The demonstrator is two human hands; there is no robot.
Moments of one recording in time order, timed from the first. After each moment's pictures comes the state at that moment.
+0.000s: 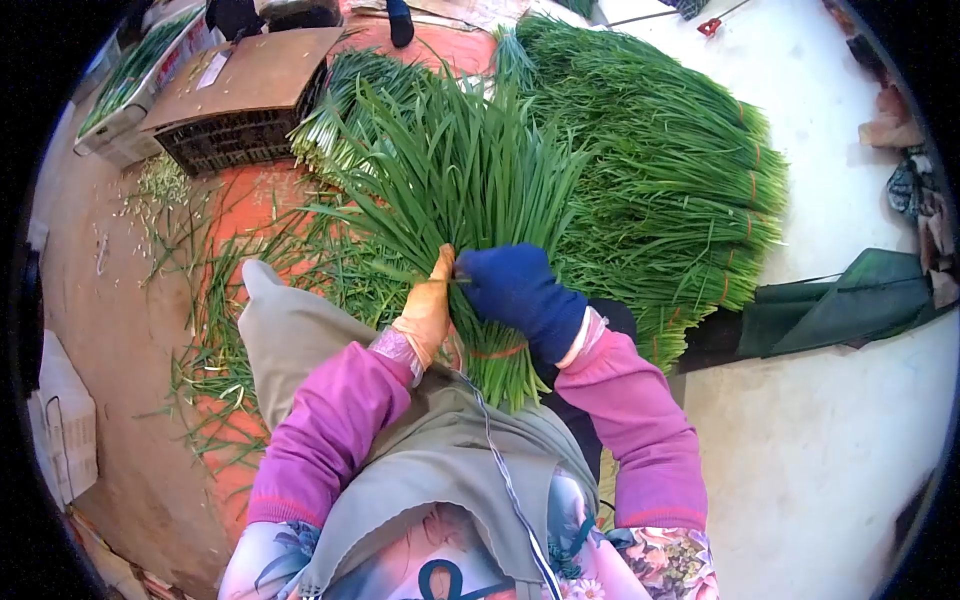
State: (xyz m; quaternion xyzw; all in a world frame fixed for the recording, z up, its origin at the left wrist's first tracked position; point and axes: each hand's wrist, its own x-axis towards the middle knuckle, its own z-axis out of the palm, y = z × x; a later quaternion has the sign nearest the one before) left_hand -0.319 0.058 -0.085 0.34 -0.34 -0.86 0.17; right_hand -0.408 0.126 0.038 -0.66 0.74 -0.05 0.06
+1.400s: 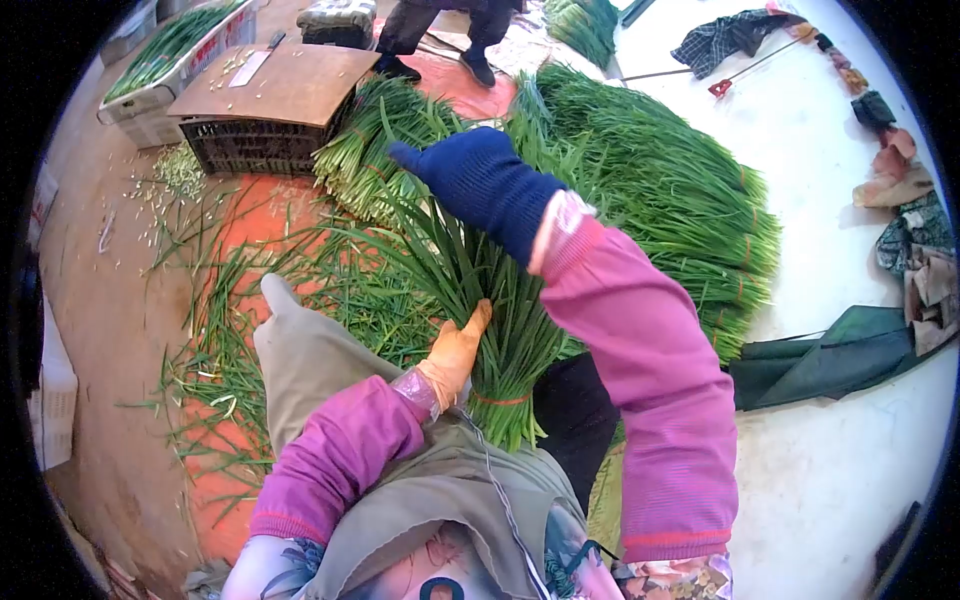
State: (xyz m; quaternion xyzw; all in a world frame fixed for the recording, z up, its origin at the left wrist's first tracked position) left_hand -0.315 0.069 -0.053 0.24 -0.34 -0.89 0.21; right_hand -0.413 -0.030 0.121 -0.77 0.60 0.12 -0.21
